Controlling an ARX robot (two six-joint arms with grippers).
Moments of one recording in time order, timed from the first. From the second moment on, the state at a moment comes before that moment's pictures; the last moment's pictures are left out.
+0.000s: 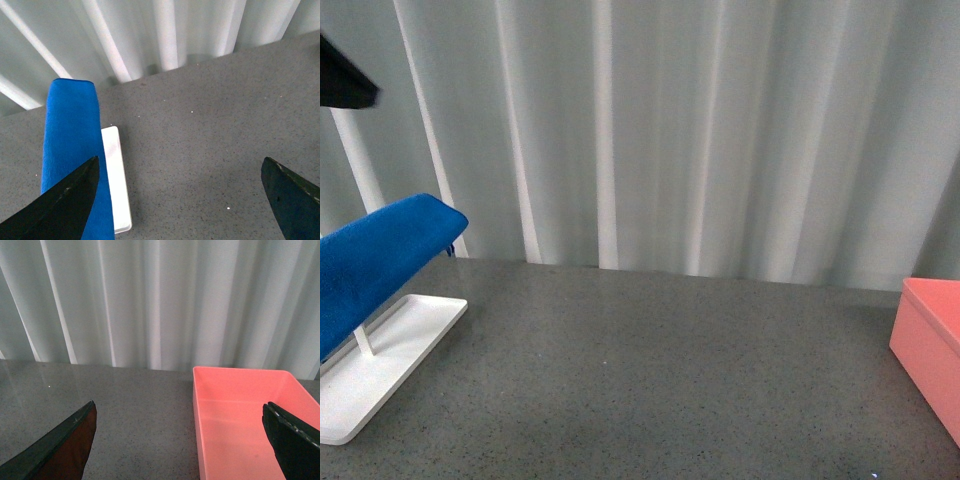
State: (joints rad) left arm -0.04 1.31 1.10 -0.26 0.18 0.30; right arm 0.00 0.00 0.03 0.00 0.00 -0.01
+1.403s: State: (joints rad) left arm 0.10 2.28 1.81 -0.31 -0.18 0.18; right arm 0.00 0.00 0.03 0.00 0.00 -0.01
